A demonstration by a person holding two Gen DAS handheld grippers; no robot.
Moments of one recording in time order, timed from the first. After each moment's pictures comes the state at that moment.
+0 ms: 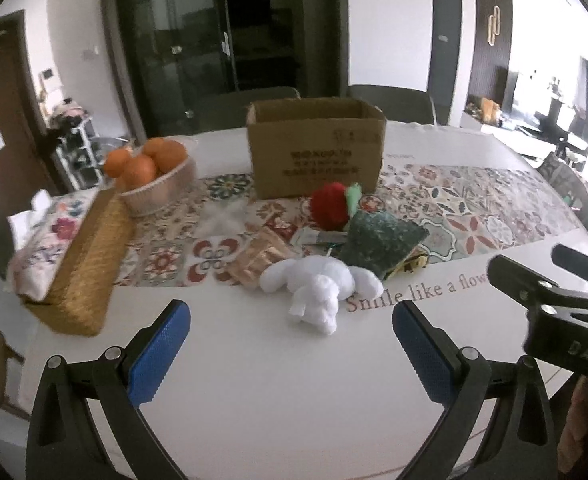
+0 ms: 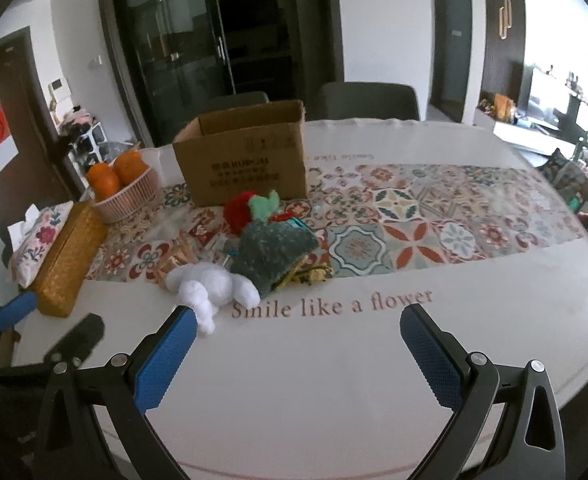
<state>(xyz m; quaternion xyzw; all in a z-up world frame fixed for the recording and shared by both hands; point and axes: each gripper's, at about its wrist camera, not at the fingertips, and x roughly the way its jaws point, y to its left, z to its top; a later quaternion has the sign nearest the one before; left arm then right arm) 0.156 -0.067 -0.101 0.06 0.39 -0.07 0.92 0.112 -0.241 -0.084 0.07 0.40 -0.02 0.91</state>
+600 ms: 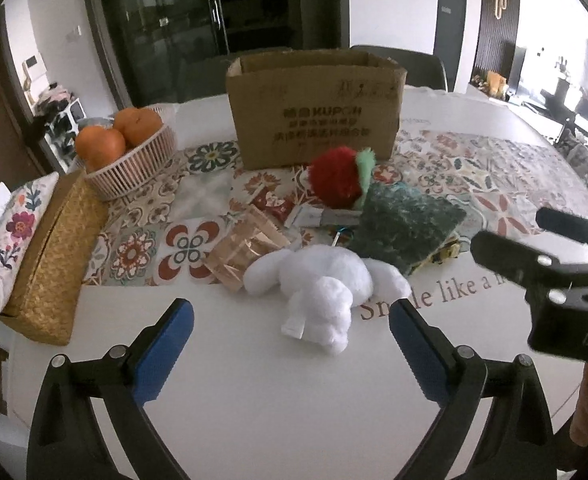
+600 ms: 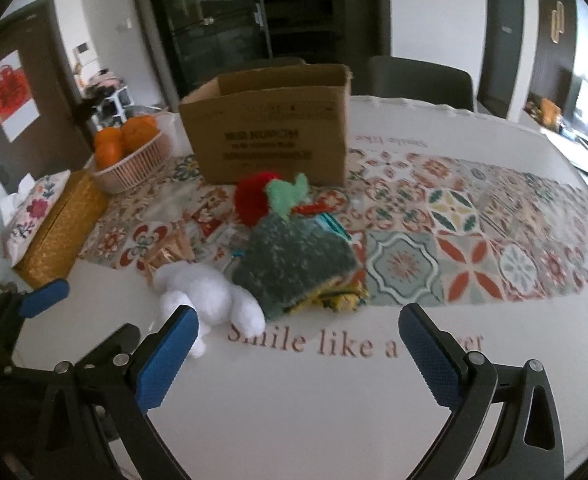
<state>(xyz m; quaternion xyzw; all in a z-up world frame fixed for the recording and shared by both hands) 0.220 -0.080 -0.156 0.07 0.44 -0.06 0.89 0.197 -0.238 -0.136 0.04 0.44 0.05 0.90</state>
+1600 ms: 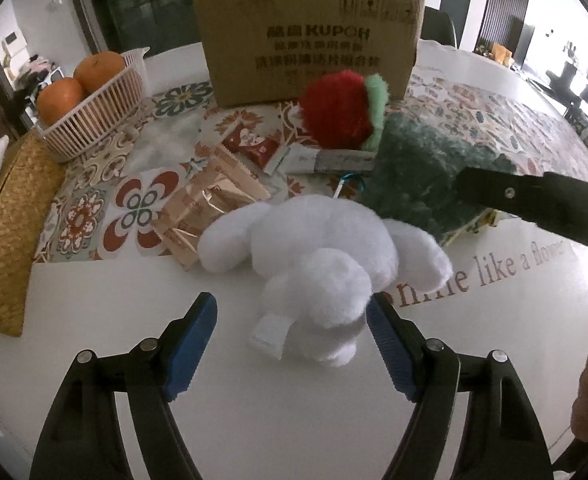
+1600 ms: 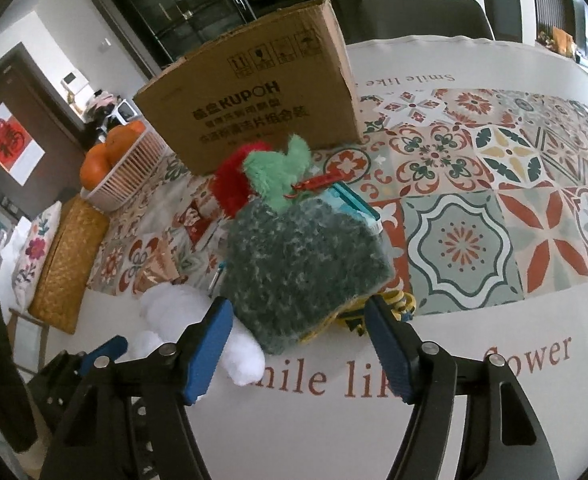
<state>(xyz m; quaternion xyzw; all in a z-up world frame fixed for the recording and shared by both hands) 0.258 -0.090 -0.229 0.06 0.51 -0.07 0.86 0.261 -0.255 -0.208 0.16 0.48 0.09 0.86</state>
